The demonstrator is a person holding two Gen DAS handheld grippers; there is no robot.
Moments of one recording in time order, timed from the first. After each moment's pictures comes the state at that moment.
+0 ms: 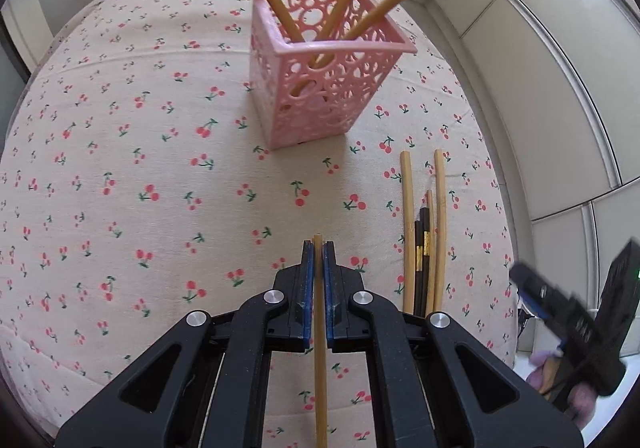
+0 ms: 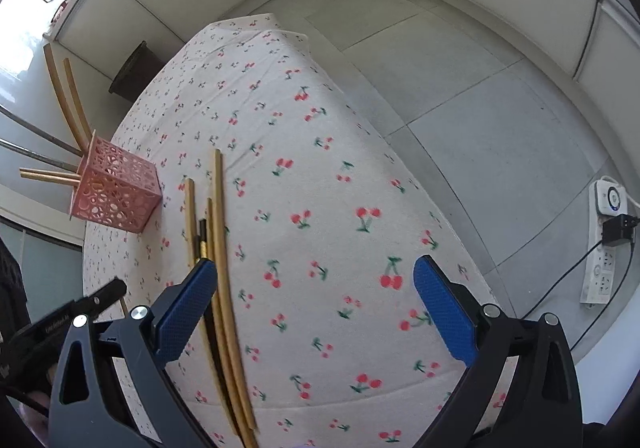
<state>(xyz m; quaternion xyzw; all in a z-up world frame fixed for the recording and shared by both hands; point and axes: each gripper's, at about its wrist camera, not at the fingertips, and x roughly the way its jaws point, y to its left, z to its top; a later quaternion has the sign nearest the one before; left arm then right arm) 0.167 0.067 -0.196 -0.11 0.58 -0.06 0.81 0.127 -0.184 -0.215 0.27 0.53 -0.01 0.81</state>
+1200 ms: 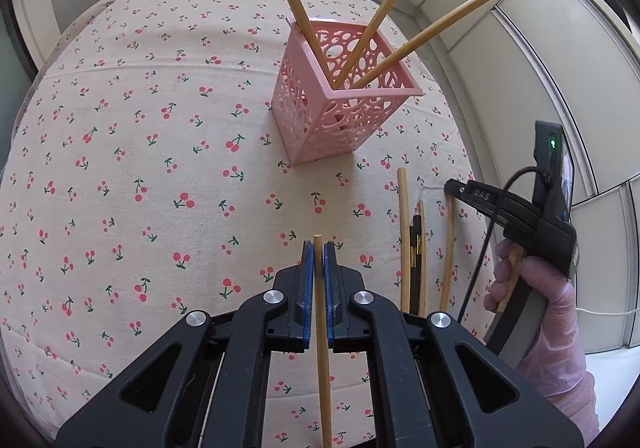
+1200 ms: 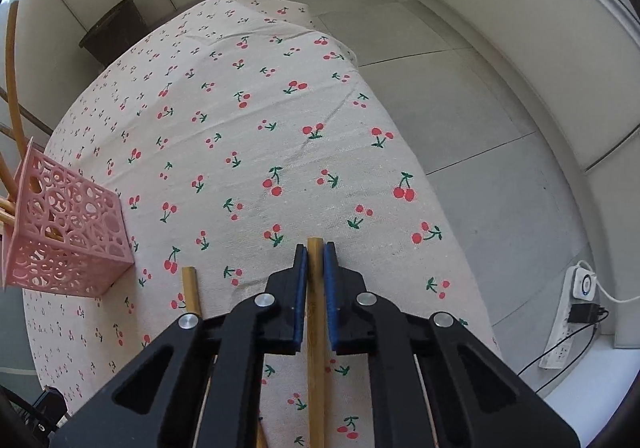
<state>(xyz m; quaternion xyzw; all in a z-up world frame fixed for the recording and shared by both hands) 0.139 0.119 -0.152 -0.14 0.57 -0.08 0.81 0.235 -0.127 -0.224 0.14 0.57 -0.05 0.81</state>
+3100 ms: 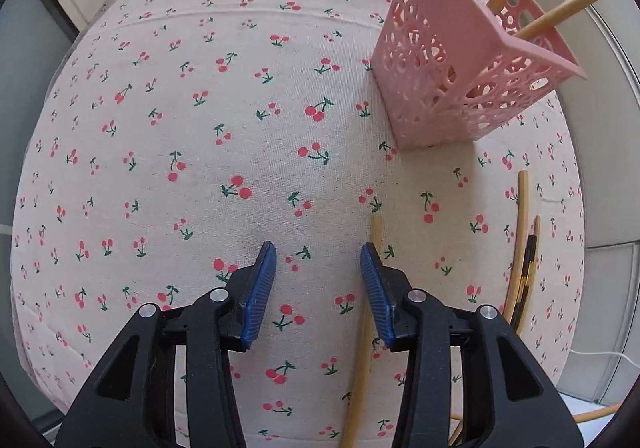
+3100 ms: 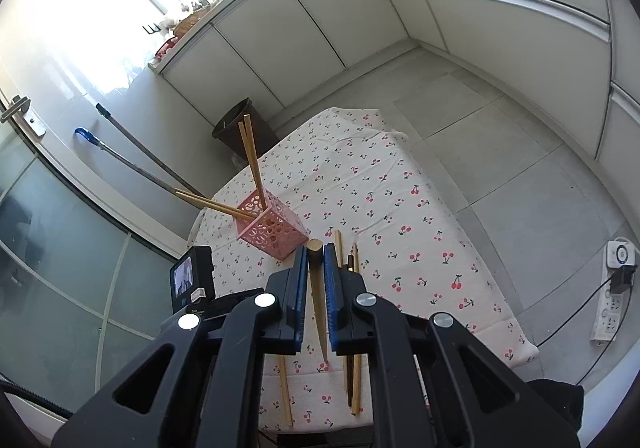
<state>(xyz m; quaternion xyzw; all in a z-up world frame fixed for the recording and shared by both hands) 0.176 0.128 -0.215 -0.09 0.62 0.06 0.77 0.046 -0.174 -0.064 0.28 0.39 0.10 0.87</state>
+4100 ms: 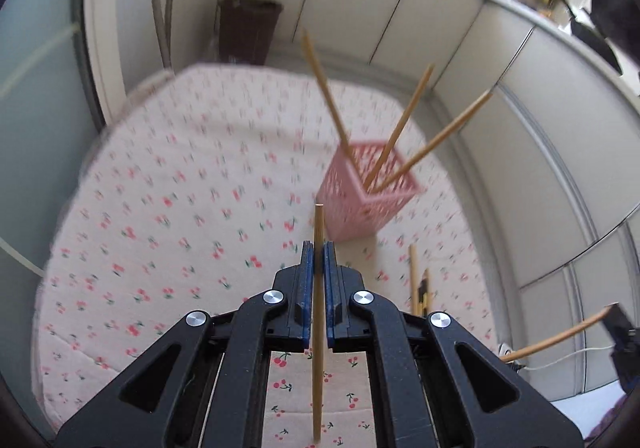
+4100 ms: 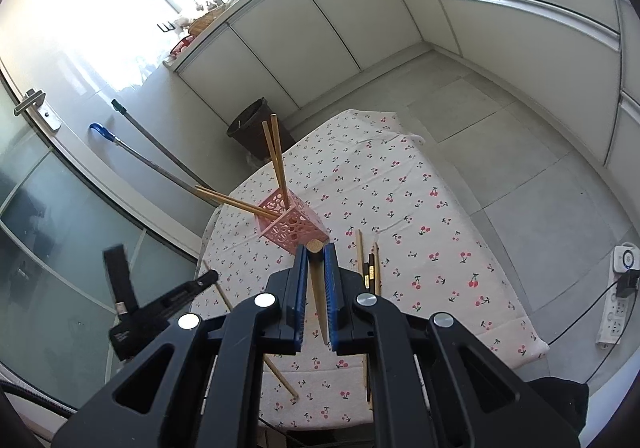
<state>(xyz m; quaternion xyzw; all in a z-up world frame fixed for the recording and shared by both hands) 0.101 0.155 -0.077 -0.14 0.43 -0.02 0.89 0.040 -0.164 -0.050 0.28 0.38 0.12 0.87</state>
